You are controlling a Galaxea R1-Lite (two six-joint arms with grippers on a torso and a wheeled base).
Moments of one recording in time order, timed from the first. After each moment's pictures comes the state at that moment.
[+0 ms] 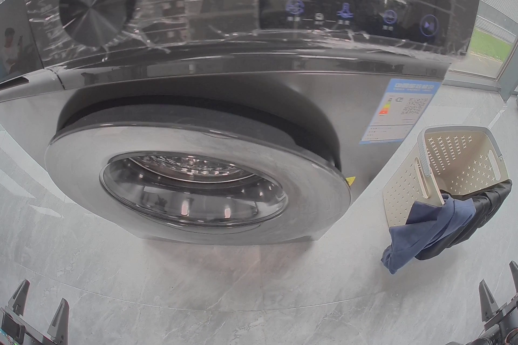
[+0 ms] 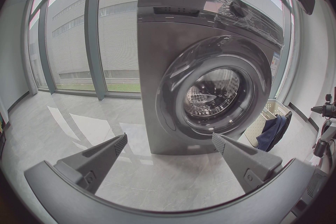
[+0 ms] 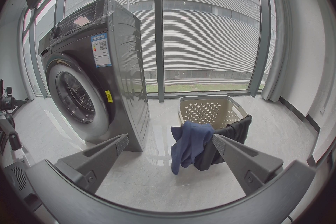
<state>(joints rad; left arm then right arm) -0.01 0.02 -0.02 0.00 0.01 -0.06 -0.01 0.02 -0.02 0.00 0.00 -0.01</state>
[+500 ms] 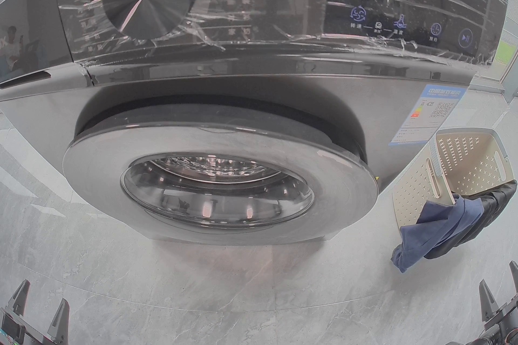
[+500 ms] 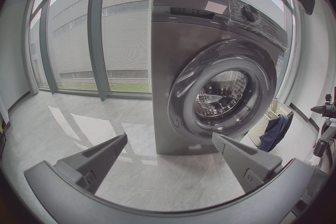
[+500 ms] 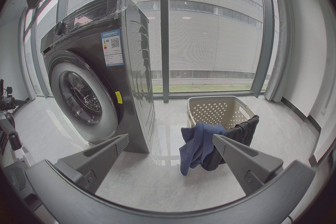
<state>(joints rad) -0.01 0.02 -0.02 0.00 0.01 -0.06 -0.01 0.02 -0.02 0.00 0.00 -0.01</state>
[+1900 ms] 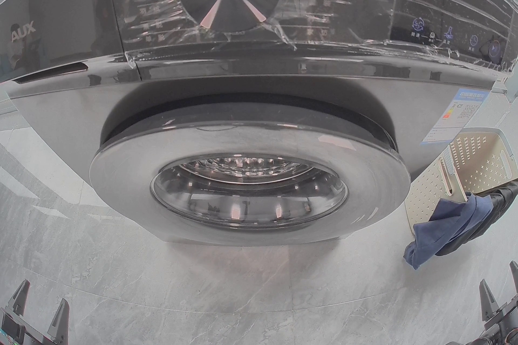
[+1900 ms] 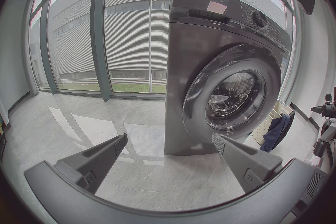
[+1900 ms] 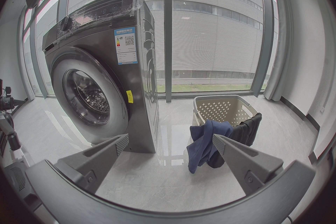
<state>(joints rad) -0.01 0.02 -0.02 0.00 0.01 -0.06 -0.01 0.02 -0.02 0.00 -0.01 -0.01</state>
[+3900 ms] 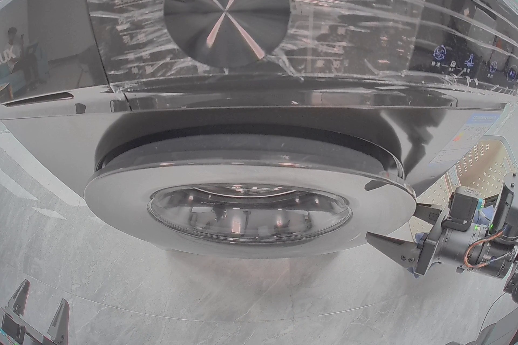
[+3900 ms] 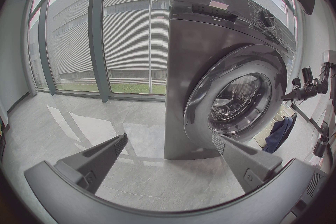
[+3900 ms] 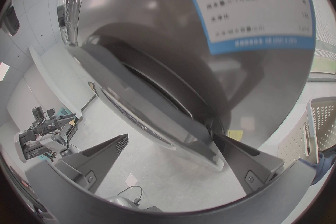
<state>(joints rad) -0.01 0.02 -0.02 0.01 0.01 -0.06 0.58 1.35 -0.27 -0.88 0.13 0.13</state>
